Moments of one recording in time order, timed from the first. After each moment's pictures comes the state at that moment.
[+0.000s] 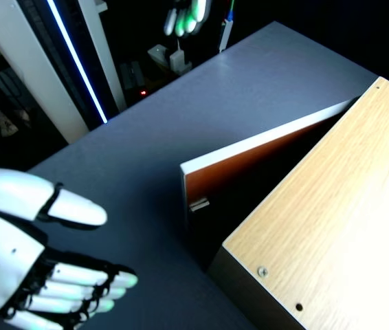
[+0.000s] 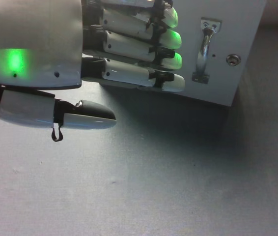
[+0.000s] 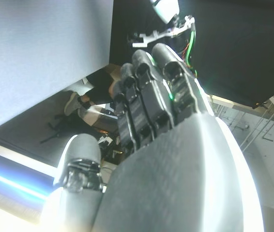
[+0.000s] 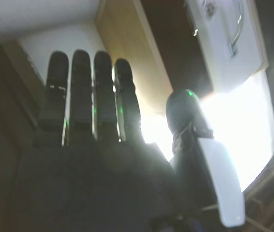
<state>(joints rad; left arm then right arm) -0.02 -0.77 1.06 1.50 -1.03 0.16 -0.28 -0.69 1.12 -2.98 0.01 2.86</state>
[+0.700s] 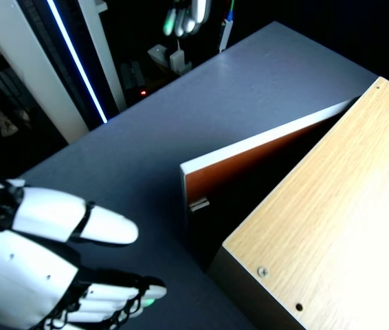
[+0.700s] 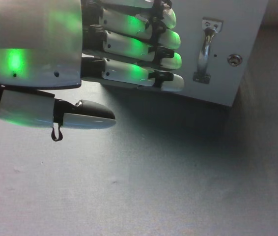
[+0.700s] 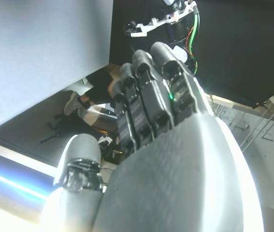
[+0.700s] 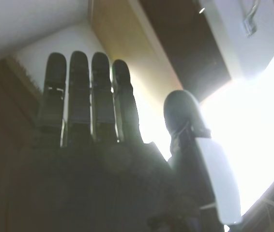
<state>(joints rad) -0.02 -0.77 1.06 1.50 -1.03 0.16 -0.27 -0.78 1.20 -2.98 0.03 2.98</state>
